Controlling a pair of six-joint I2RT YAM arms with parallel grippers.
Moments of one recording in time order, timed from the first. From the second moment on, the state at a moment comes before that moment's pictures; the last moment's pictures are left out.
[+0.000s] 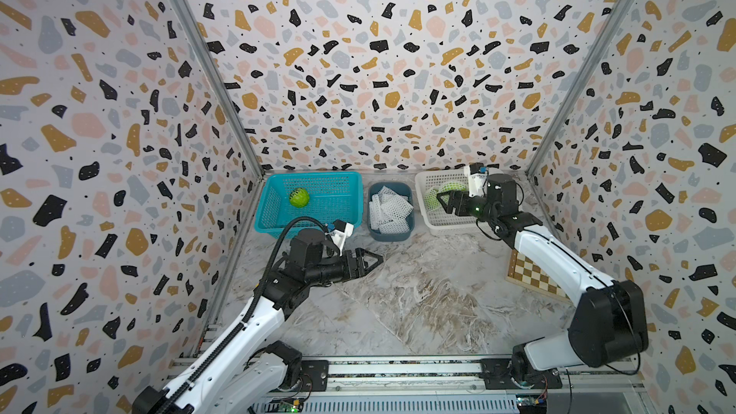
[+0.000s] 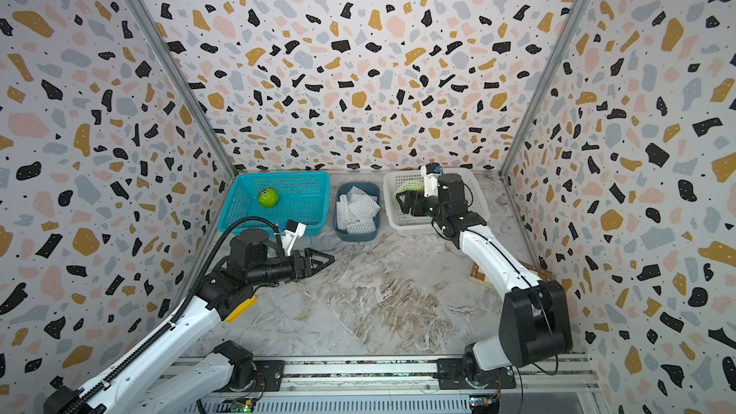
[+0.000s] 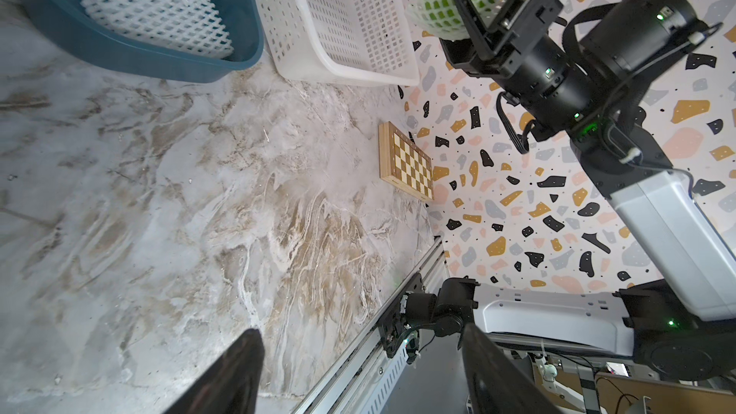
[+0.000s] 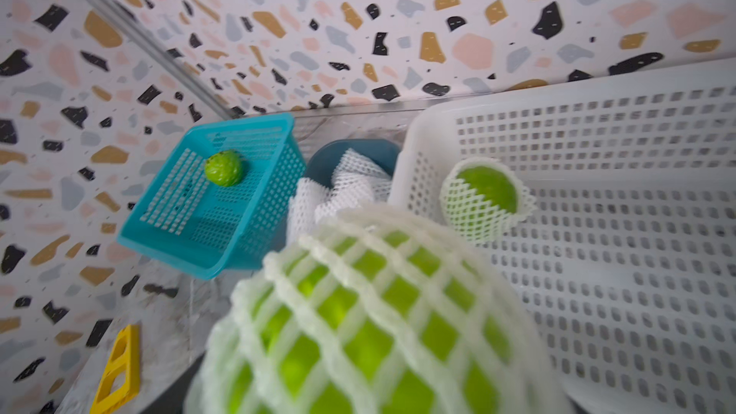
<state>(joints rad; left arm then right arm) -0.46 0.89 0.70 -0.33 0.64 -0.76 0.24 1.50 1.13 -0.12 -0.33 0.33</state>
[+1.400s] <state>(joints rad) -0.46 0.88 0.65 -0.38 0.49 -0.75 0.07 2.27 1.72 -0.30 -0.33 0.43</state>
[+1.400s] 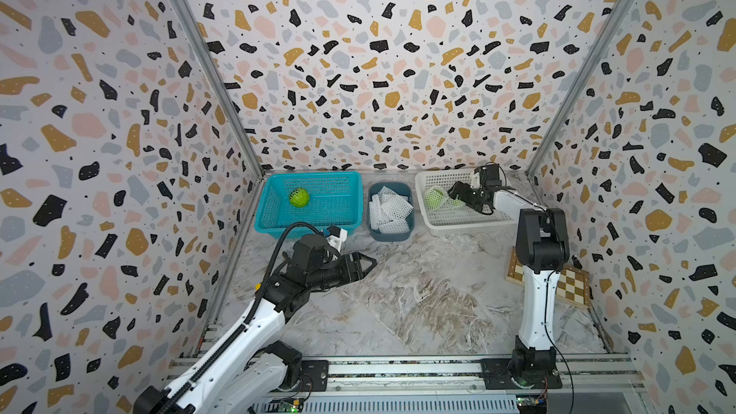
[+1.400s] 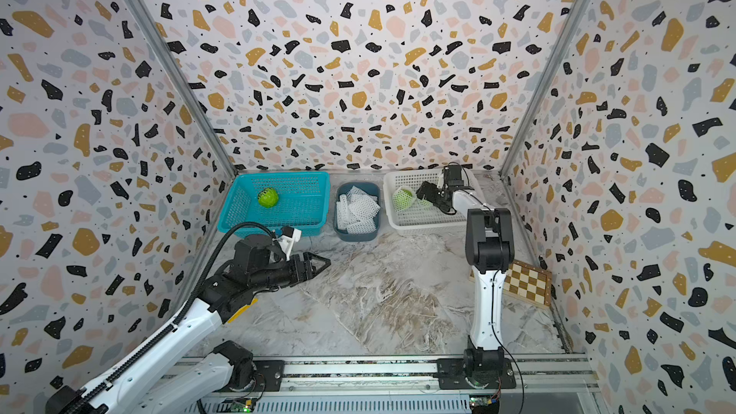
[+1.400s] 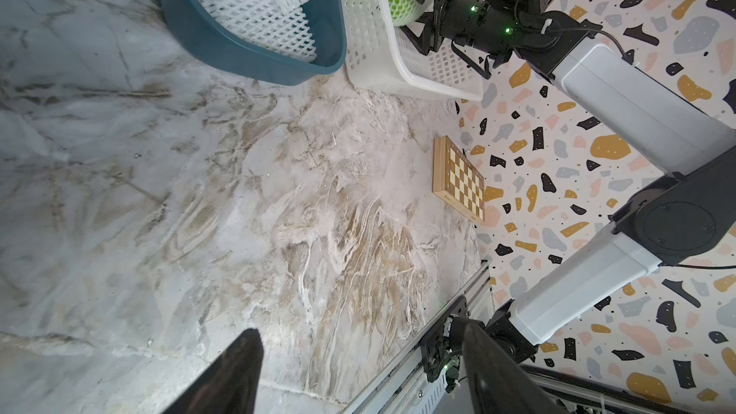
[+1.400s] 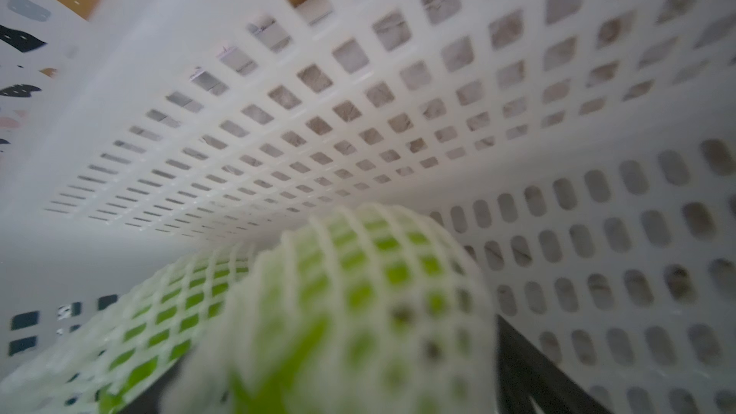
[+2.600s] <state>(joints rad) -0.35 1.01 0.90 -0.62 0.29 -0.67 0.37 1.46 1.10 -0.27 -0.17 0.40</state>
